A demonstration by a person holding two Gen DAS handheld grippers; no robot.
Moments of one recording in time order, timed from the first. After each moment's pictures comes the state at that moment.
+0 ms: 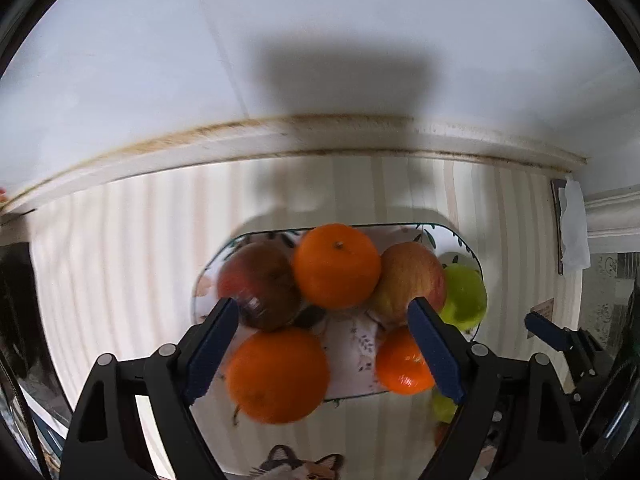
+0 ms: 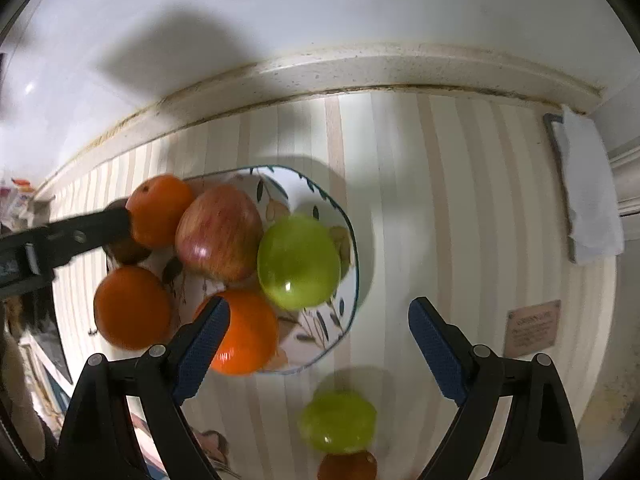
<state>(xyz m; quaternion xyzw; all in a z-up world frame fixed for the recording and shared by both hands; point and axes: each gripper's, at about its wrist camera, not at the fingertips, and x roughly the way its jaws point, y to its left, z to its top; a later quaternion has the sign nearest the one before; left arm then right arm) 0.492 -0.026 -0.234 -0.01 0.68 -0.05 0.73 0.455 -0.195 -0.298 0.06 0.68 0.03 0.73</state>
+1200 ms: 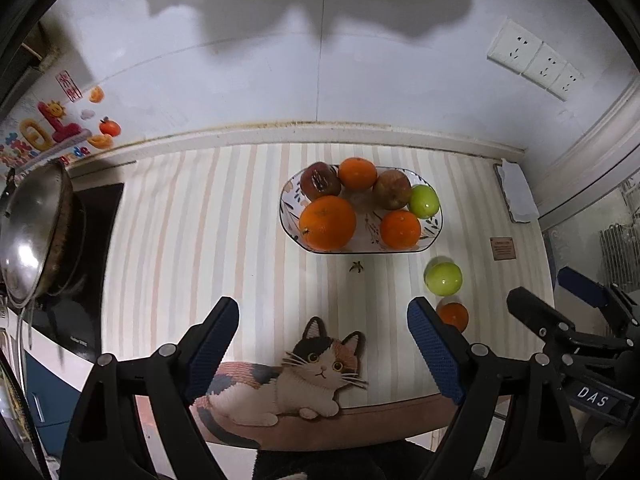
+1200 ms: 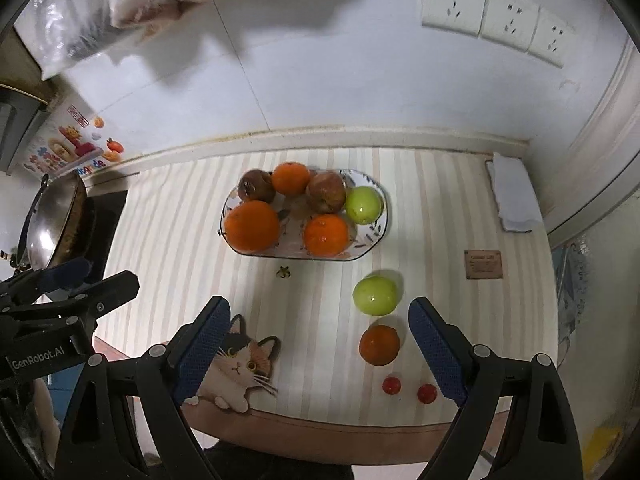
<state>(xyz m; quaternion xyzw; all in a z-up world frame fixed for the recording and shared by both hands) 0.274 0.022 -0.088 -0.02 0.58 -0.03 0.82 0.258 -0.159 -0.102 0.02 0.55 0.07 0.83</state>
